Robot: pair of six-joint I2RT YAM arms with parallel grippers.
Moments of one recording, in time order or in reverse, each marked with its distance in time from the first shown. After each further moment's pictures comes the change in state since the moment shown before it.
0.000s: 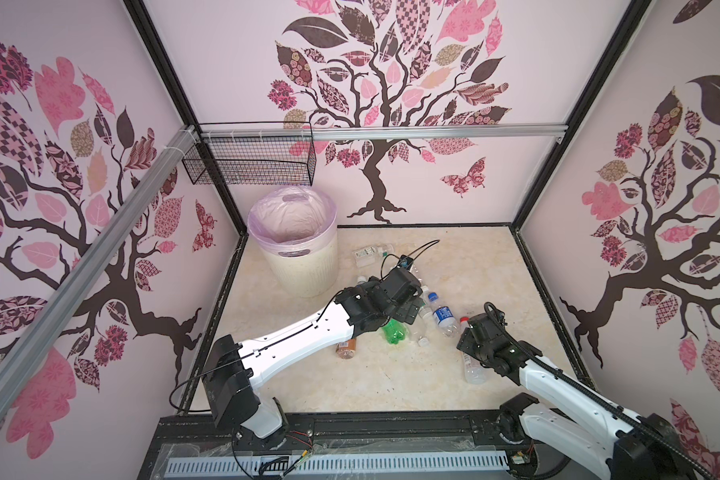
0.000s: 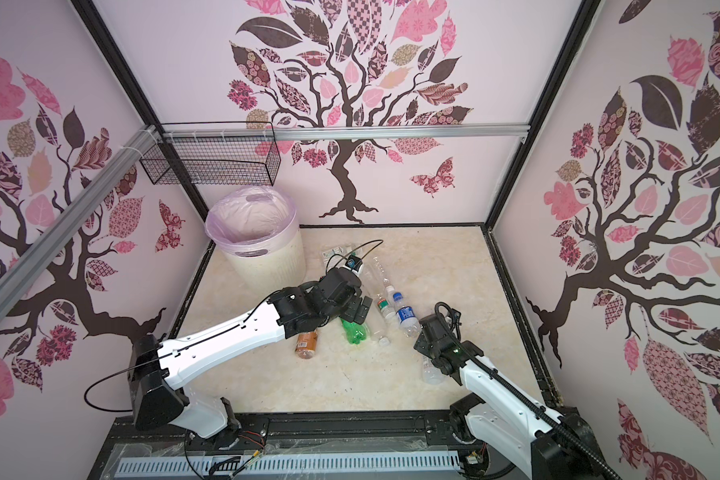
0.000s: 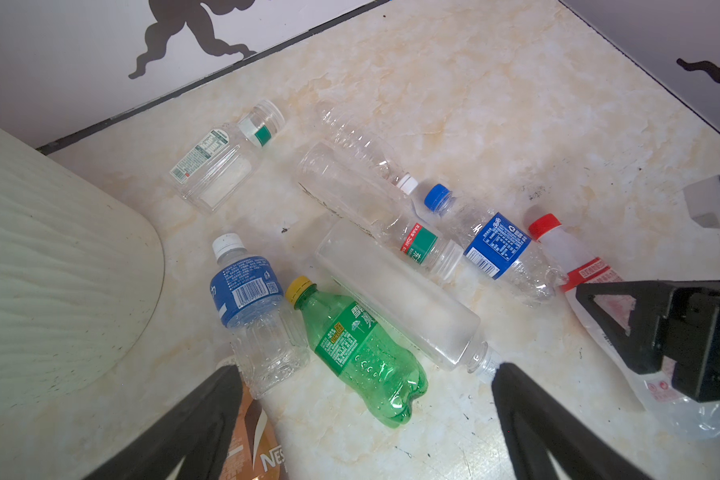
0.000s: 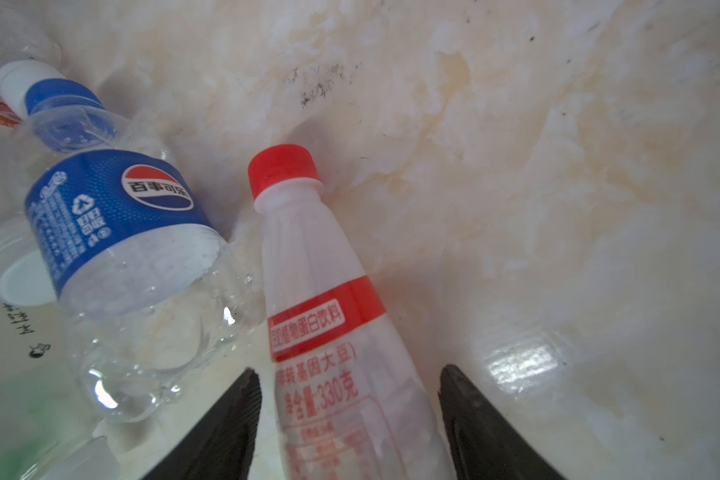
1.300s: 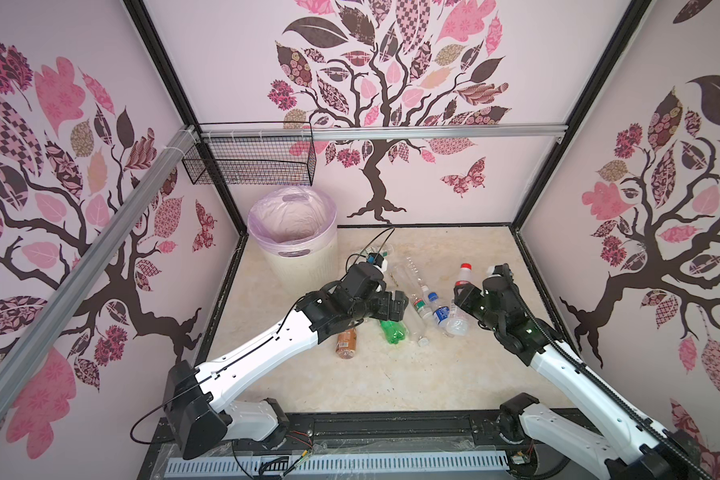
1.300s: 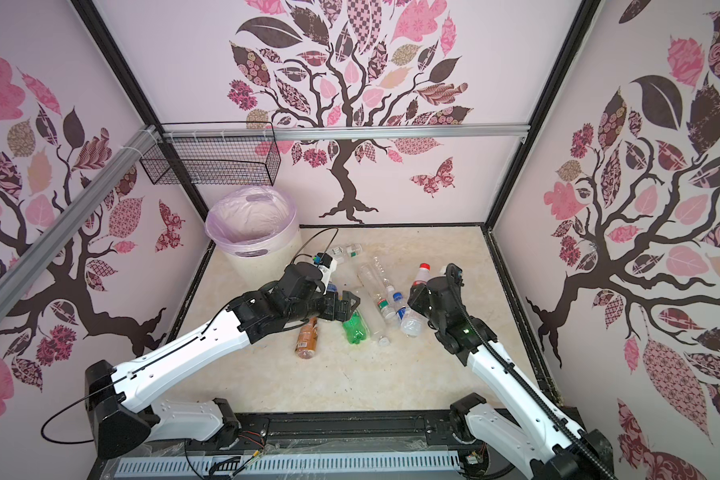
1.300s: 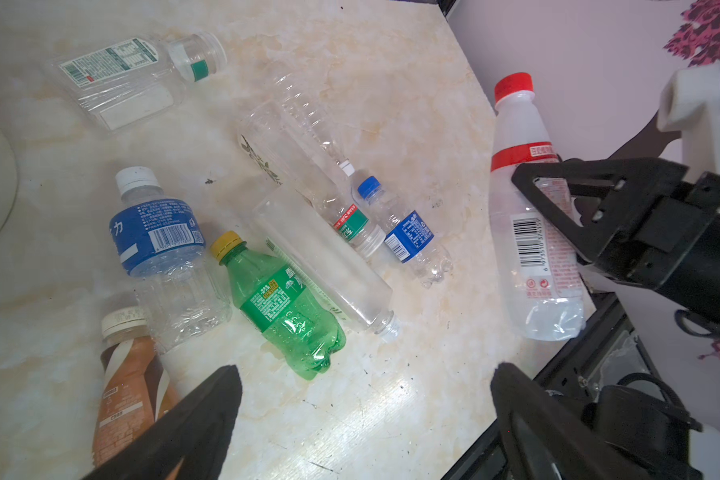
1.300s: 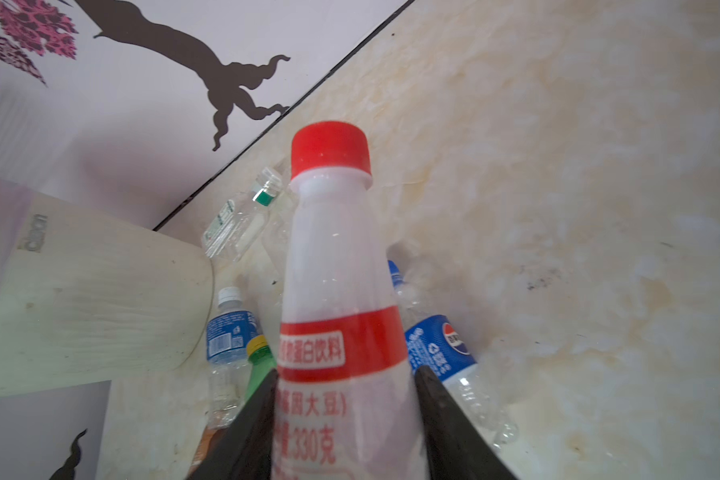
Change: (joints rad) left arm 0.138 -0.230 -0.183 0.097 0.372 -0.232; right arm -0.025 0.030 0.366 0.136 -0.126 -0.032
